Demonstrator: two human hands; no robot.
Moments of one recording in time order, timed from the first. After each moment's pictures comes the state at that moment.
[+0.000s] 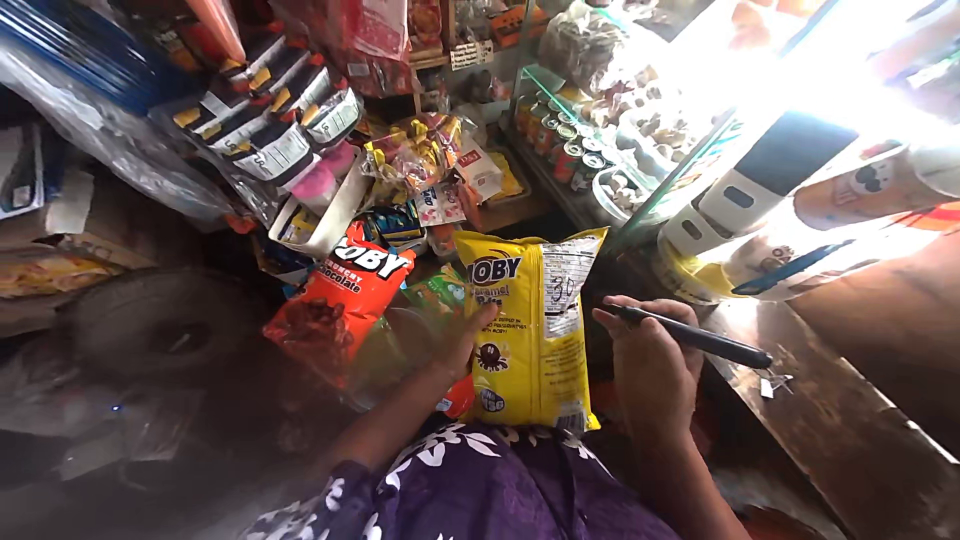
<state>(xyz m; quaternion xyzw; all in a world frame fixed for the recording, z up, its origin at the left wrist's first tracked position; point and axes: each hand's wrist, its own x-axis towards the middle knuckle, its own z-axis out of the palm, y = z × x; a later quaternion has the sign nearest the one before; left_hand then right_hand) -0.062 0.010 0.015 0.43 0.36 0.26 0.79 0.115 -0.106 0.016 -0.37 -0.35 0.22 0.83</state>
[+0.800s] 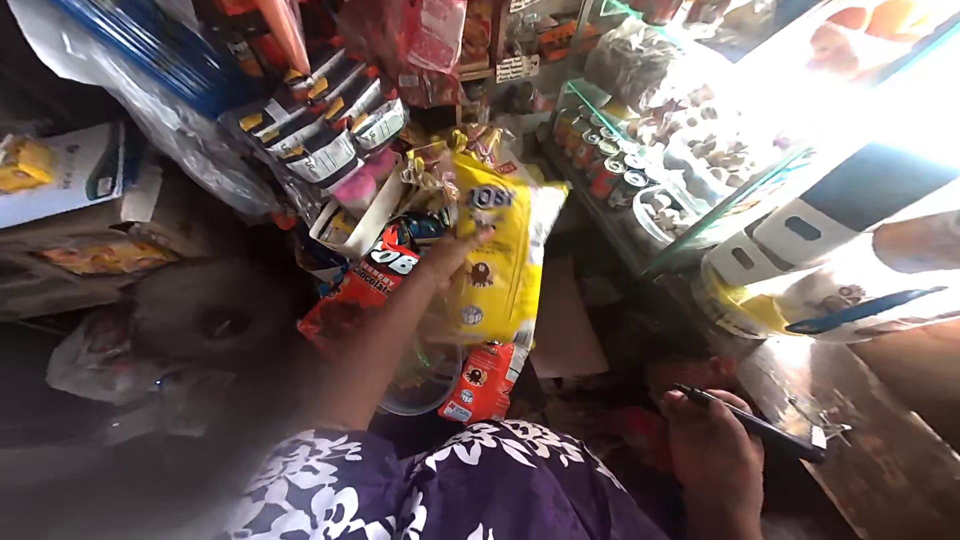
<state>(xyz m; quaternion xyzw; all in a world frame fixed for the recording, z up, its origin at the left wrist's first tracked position) -0.068 0.137 0.055 0.57 0.45 0.26 0.64 0.136 -0.162 -0.041 -0.48 -0.17 0.25 0.83</state>
